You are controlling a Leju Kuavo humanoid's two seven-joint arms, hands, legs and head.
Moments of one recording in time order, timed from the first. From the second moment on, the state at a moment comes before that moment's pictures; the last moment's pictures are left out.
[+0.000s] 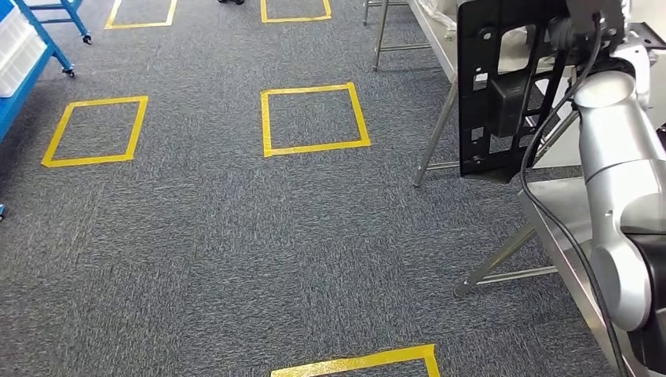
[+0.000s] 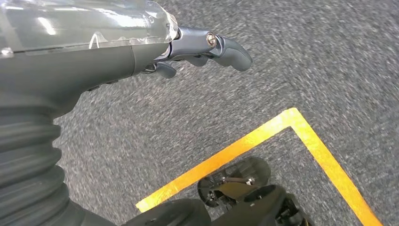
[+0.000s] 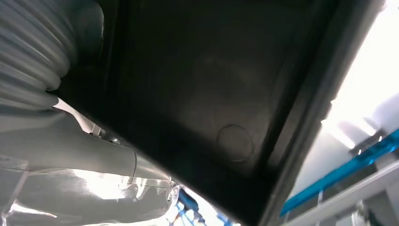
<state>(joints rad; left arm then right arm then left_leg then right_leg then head) -0.04 -0.09 0.10 -0.19 -0.36 0.22 -0.37 -1.33 -0.21 0.25 -0.62 0.34 -0.29 -0.27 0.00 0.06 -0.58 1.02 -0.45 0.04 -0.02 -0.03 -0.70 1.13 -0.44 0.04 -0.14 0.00</state>
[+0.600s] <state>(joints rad) -0.04 -0.09 0.10 -0.19 -0.37 0.22 -0.37 -1.37 -0.23 0.25 -0.65 0.38 -0.29 -0.22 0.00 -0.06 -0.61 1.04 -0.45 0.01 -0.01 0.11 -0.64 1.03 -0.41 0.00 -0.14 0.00</state>
